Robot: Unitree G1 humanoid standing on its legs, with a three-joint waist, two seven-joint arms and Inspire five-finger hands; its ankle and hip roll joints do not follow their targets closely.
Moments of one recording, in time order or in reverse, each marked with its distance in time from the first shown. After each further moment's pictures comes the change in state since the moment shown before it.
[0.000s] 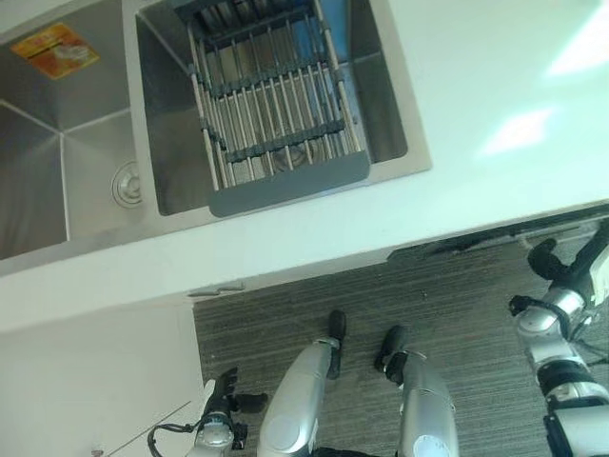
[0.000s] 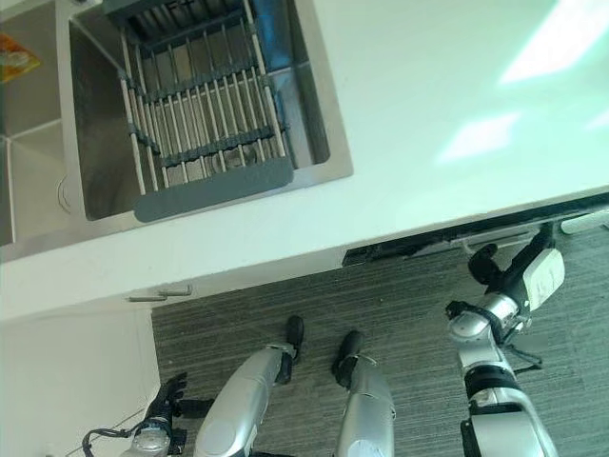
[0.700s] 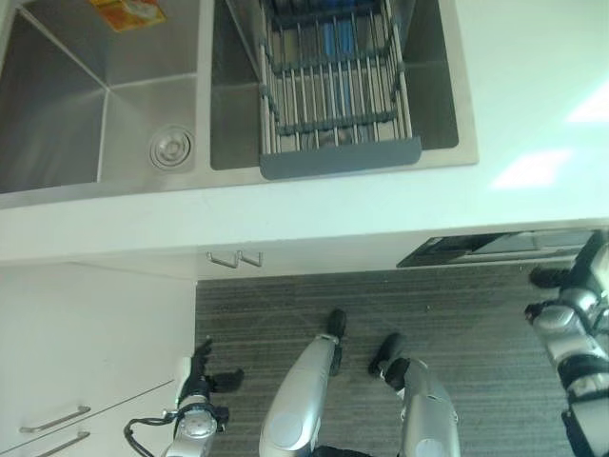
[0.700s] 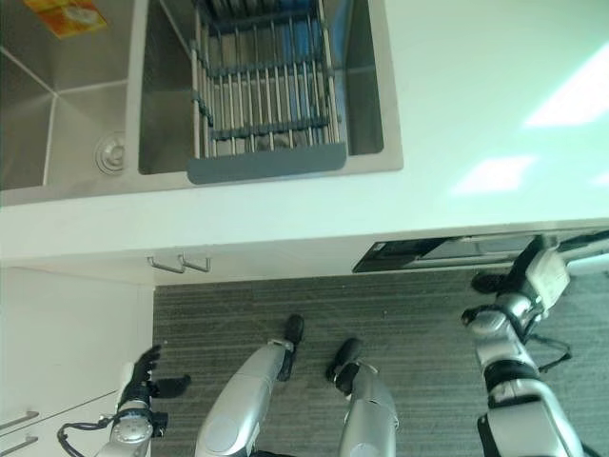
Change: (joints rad) left arm 0.018 0.059 0.180 -0.178 0.114 -0.080 0.139; right arm 0.155 0.021 0.093 -0.083 0.018 0.082 0.135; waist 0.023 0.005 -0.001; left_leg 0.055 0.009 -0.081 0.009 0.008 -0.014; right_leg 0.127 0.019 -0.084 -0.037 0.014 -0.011
